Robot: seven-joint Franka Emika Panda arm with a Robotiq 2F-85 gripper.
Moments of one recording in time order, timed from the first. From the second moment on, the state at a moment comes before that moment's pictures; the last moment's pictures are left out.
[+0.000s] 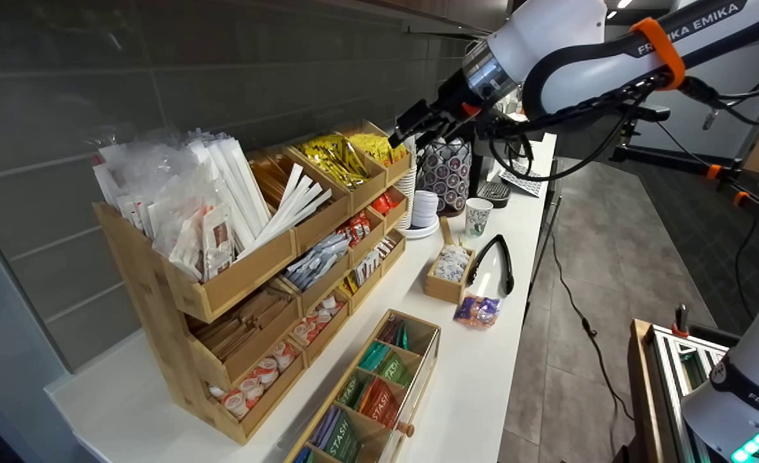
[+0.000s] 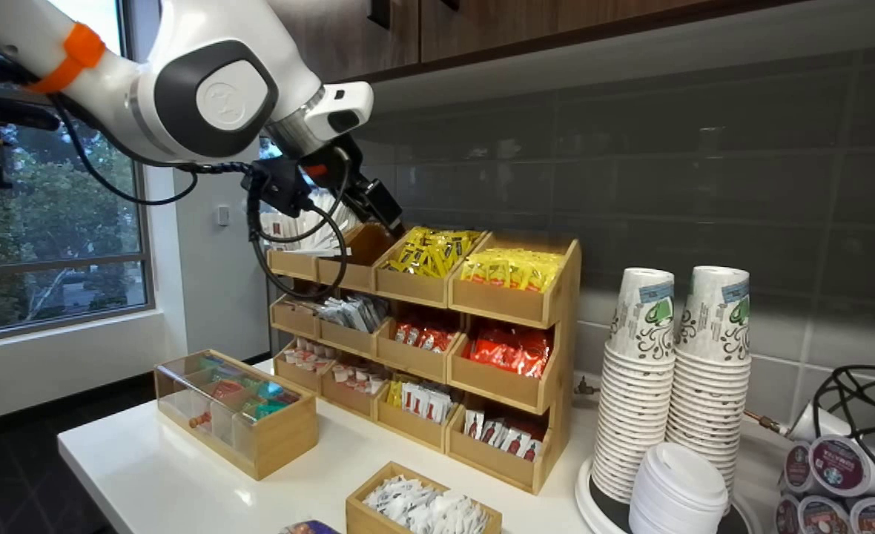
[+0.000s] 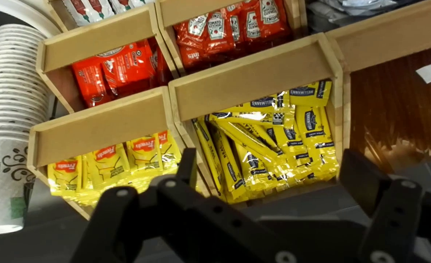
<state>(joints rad) -0.10 -0.18 0.15 -2.28 0.01 2.92 0.28</state>
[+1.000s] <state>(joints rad) -0.04 0.02 0.03 -2.07 0.05 2.90 0.04</state>
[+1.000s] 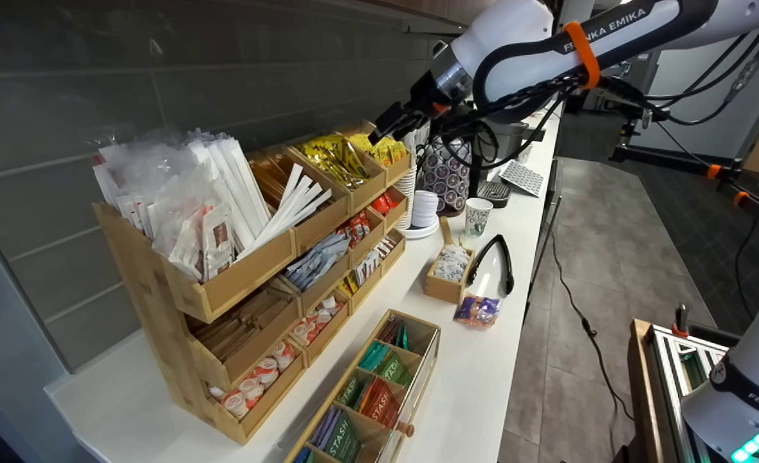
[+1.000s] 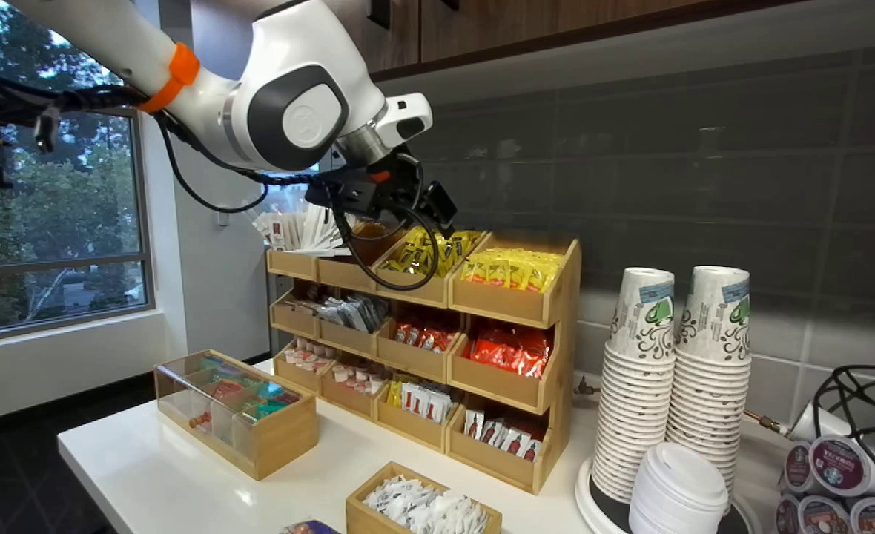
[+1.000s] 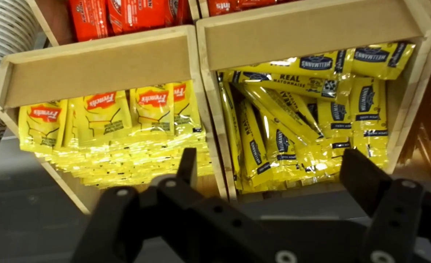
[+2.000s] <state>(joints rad) -0.04 0.17 0.00 -1.94 0.02 2.95 0.04</state>
